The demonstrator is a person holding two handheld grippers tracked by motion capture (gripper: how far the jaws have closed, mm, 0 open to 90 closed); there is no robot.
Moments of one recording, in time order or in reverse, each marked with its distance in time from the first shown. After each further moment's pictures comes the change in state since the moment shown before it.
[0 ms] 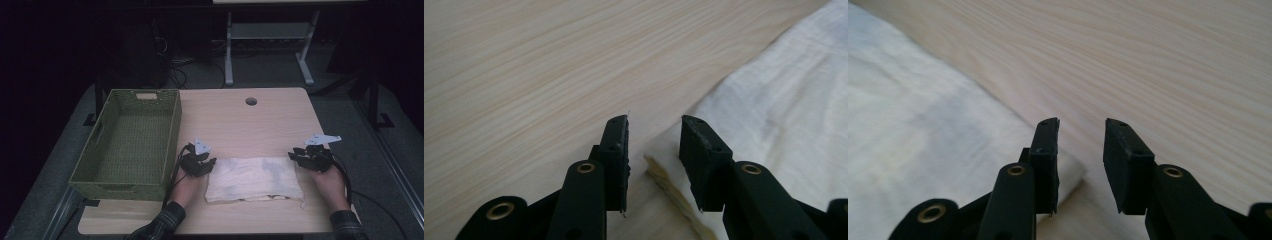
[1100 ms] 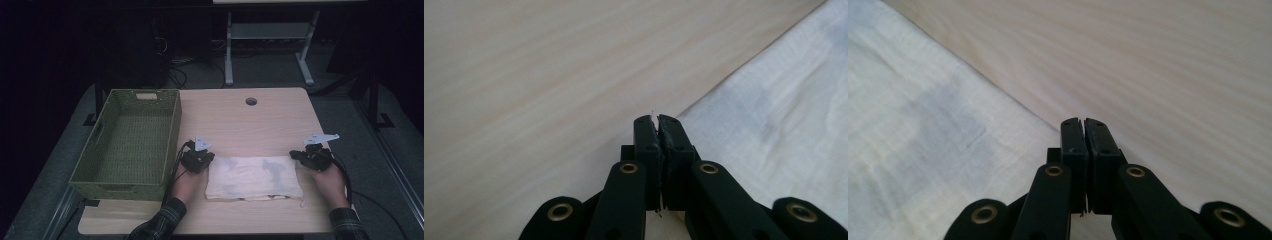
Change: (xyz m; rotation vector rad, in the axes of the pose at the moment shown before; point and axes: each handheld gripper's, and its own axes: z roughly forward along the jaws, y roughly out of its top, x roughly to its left) left arm 0.006 0.006 0.004 -0.013 -0.043 0.012; right arm -0.005 0.000 0.004 0.034 0.036 0.002
